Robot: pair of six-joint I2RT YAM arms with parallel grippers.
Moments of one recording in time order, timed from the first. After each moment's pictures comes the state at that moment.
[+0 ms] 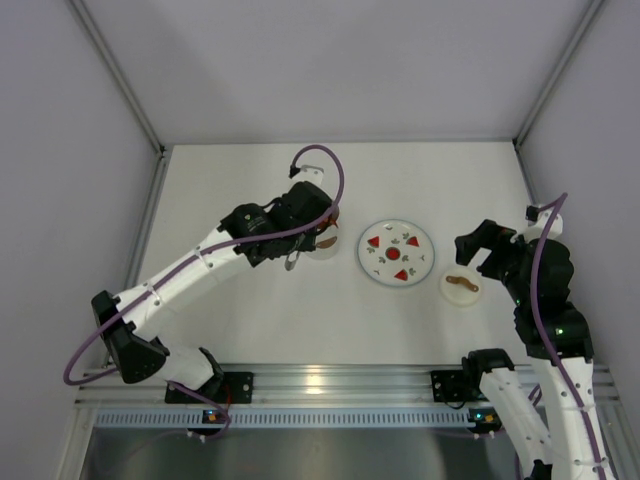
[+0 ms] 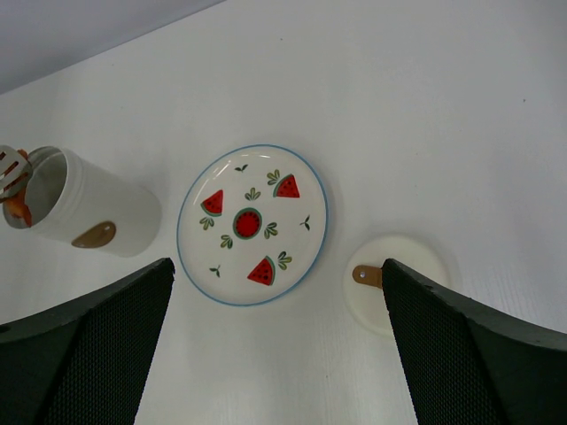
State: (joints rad) left arm -0.90 1.44 1.53 -0.97 -0.49 -0.49; right arm 0.08 0.53 0.87 -0.70 0.02 0.39
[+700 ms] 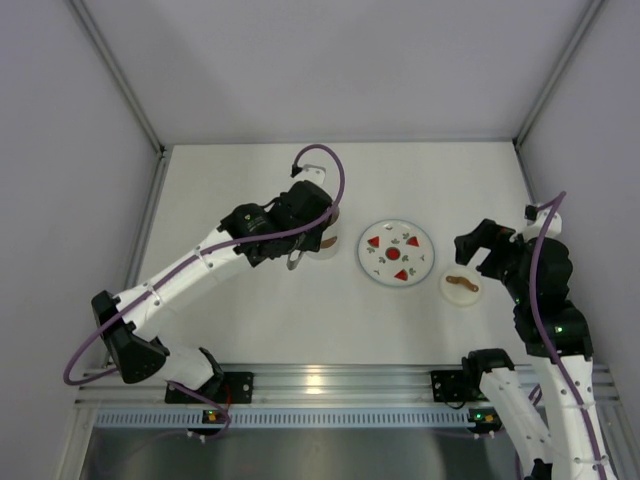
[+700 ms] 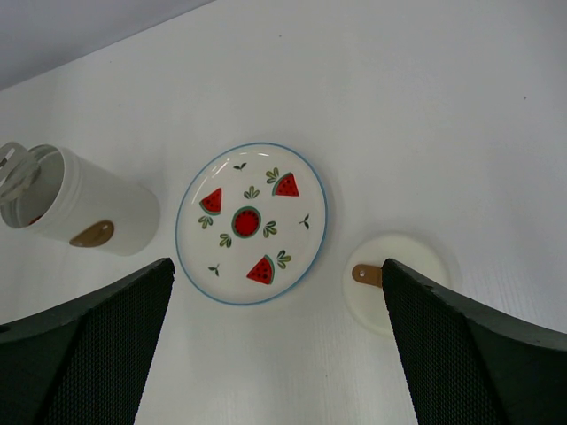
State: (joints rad) left arm -0.90 1.44 1.53 -0.95 -0.46 -0.48; right arm 0.08 0.54 0.87 -0.70 0.02 0.39
